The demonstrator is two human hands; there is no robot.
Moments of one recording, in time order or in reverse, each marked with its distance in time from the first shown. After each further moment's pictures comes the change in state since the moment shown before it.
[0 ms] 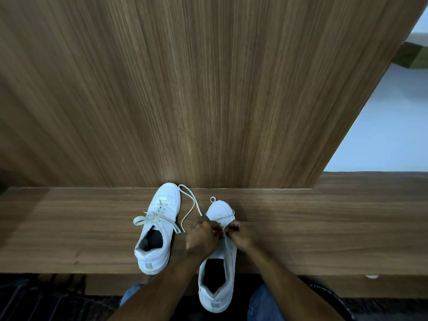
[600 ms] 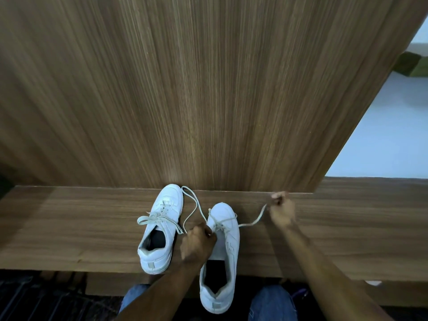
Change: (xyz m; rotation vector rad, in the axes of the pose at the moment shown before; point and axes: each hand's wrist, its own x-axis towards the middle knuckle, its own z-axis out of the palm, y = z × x) left_hand -0.023 -0.001 -0.011 -0.215 0.066 -0.311; right_hand 0.009 -0.001 -0.096 0.298 0.514 -0.024
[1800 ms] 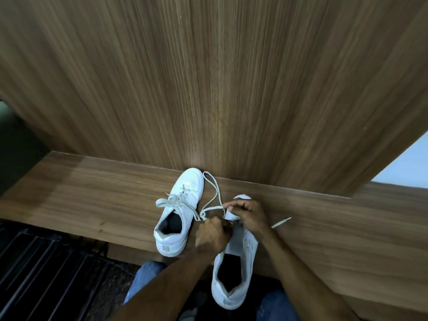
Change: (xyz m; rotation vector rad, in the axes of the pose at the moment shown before) left_hand 0.008 -0.003 0.000 0.148 -0.087 0.052; right_hand -0.038 -0.009 0.107 0.181 -0.667 -0.164
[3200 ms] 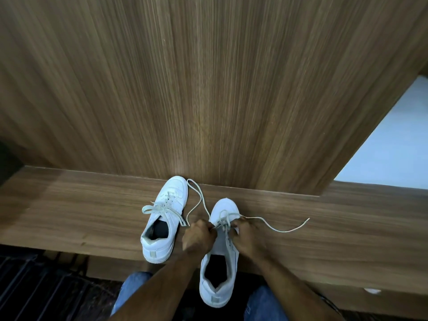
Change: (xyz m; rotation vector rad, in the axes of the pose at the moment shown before) left_hand -0.008 0.004 -0.006 -0.055 0.013 -0.035; right_hand -0.054 0.015 -0.017 -0.898 0.138 -0.015
